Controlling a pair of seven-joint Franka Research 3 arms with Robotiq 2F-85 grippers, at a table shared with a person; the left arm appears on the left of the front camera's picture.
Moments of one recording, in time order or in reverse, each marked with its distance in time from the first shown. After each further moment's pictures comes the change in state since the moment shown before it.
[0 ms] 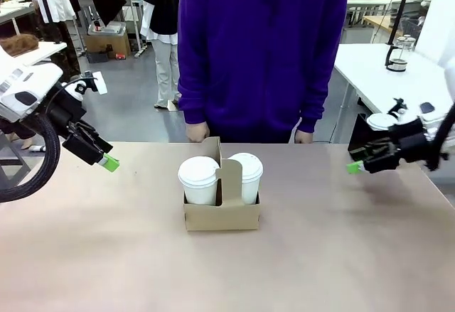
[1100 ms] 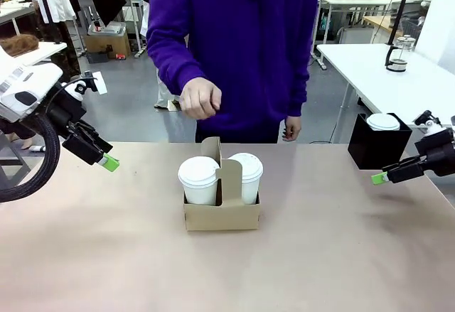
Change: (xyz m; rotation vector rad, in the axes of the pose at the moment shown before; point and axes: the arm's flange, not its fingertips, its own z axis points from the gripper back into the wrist) left arm 0.000 0.000 0.000 0.001 0.000 0.000; right arm -0.035 0.002 0.031 -0.138 0.055 -0.173
